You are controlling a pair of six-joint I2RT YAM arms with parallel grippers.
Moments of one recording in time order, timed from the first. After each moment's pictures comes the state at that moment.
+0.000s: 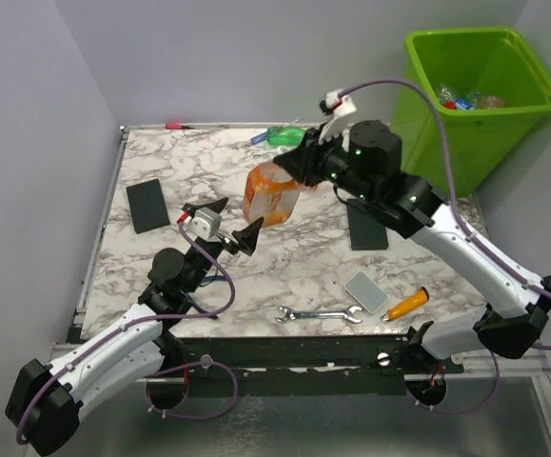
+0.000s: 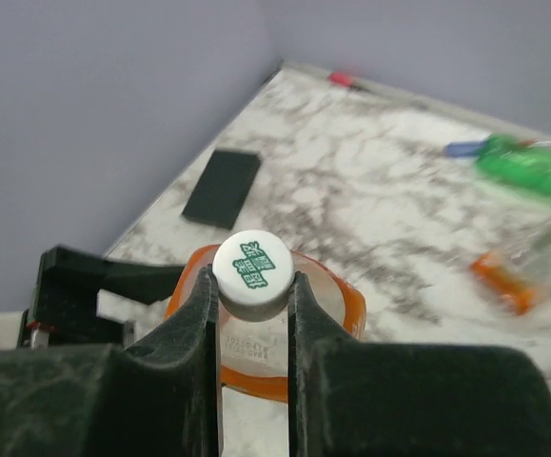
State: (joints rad) left arm -0.67 0.74 0.35 0.65 -0.04 0.00; right arm 0.84 1.40 1.56 -0.33 0.02 0.30
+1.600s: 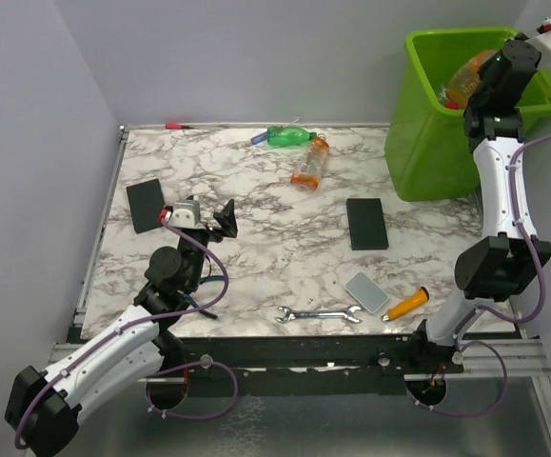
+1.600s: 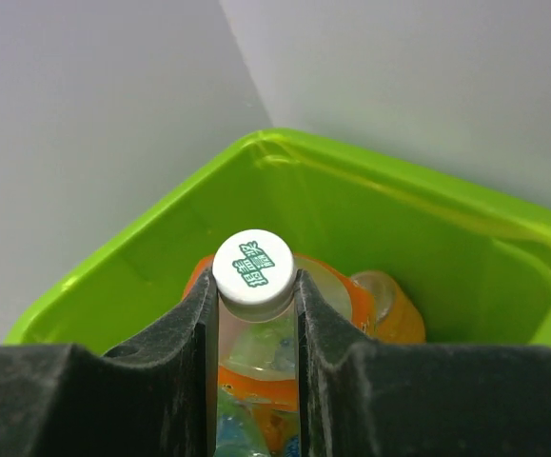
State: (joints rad) left arm -0.67 0.70 0.38 0.57 -0.48 -0.02; right arm -0.11 1.74 1.90 -0.05 0.55 0.27
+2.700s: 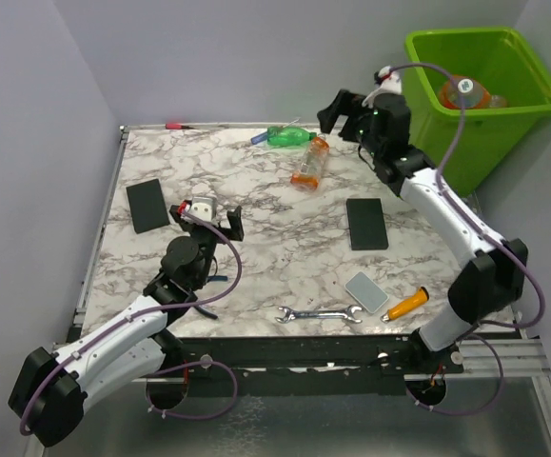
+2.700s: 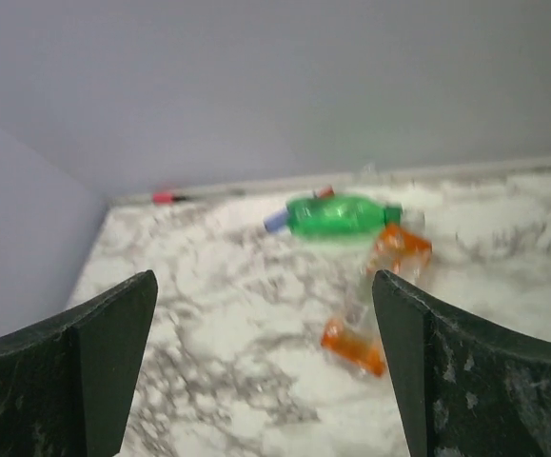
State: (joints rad) left arm -0.67 0.81 0.39 0.52 -0.48 -0.03; right arm 0.40 1.55 1.57 -0.06 0.11 0.41
